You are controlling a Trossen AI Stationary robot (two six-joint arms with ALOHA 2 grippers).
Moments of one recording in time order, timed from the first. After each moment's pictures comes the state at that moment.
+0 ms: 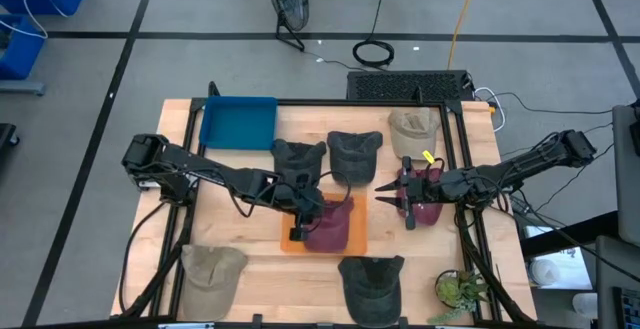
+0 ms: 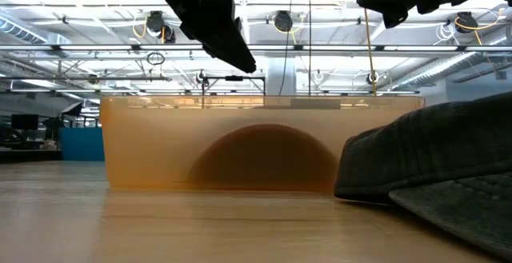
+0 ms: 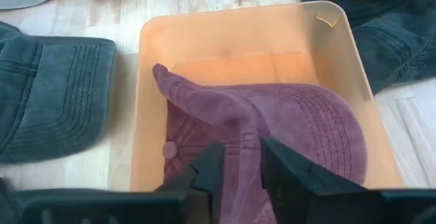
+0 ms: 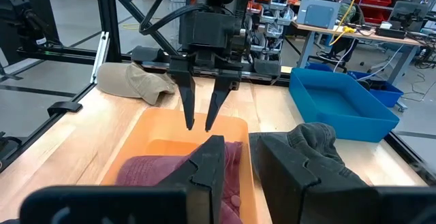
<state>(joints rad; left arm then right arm) -0.19 1.68 1.17 -0.31 -0.08 -0.03 0.31 0.86 0.44 0.26 0.31 -0.04</state>
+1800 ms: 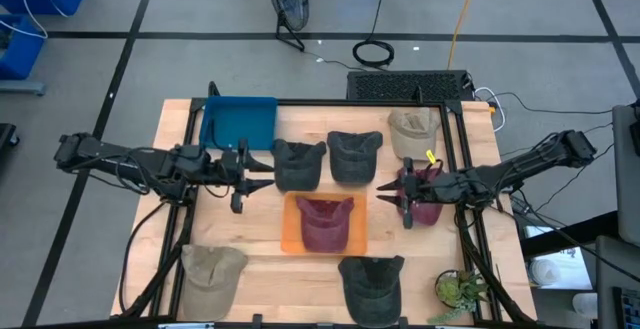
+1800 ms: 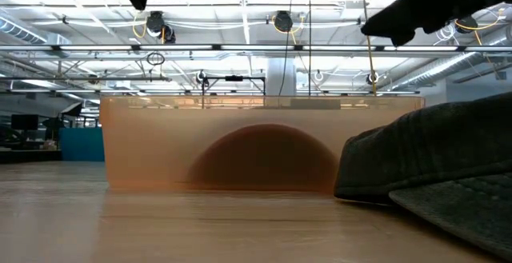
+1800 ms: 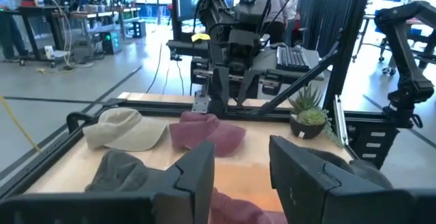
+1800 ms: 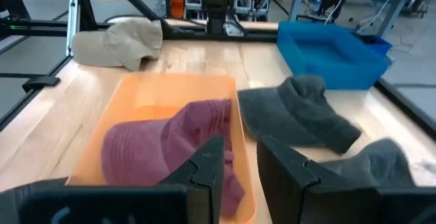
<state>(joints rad) -0.14 0.81 0.57 0.19 -0.13 -0.06 0.31 0.86 0.42 0.13 0.37 0.08</state>
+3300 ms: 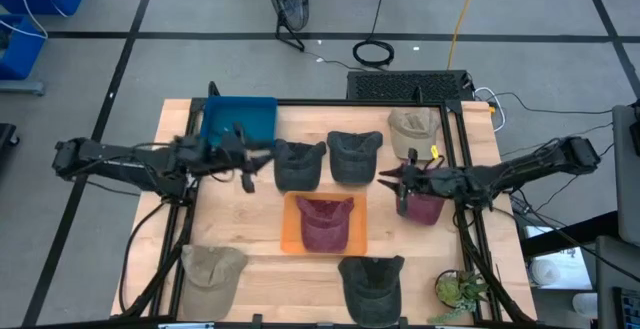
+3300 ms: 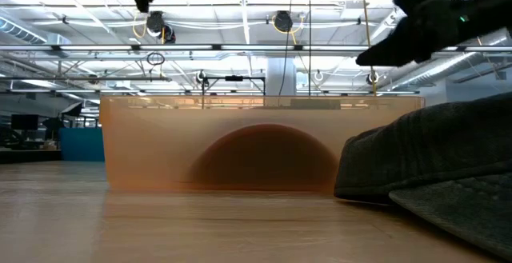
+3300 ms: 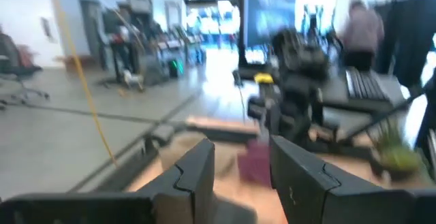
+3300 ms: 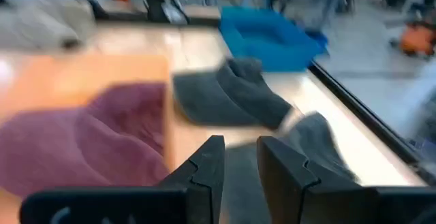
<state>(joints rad) -0.02 0.82 0.57 0.33 -0.25 0.01 0.17 0.84 0.34 0.17 0.44 0.01</state>
